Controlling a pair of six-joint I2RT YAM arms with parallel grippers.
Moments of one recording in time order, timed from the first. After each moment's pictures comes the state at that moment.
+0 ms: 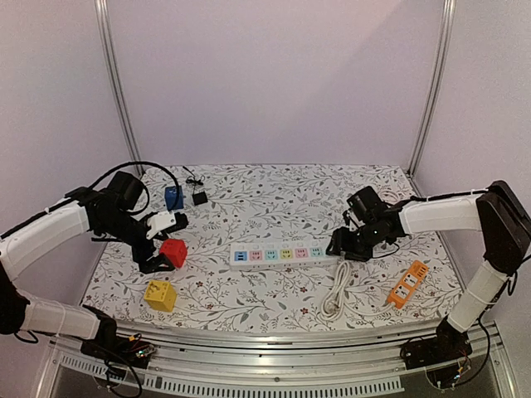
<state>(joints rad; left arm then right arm) -0.34 1.17 0.88 -0.87 0.31 0.78 0.59 1.69 0.93 -0.31 -0.14 0.71</state>
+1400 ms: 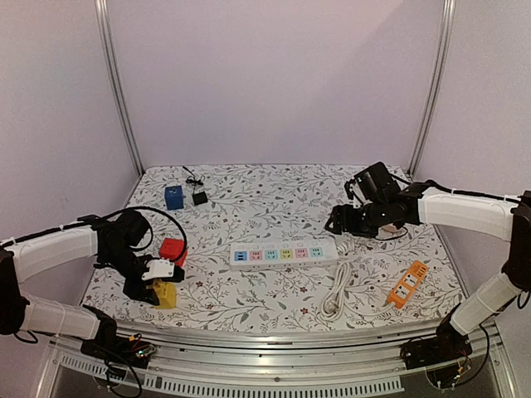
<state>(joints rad) -0.35 1.17 0.62 -0.89 0.20 1.10 0.62 1.51 1.03 -0.43 -0.04 0.60</state>
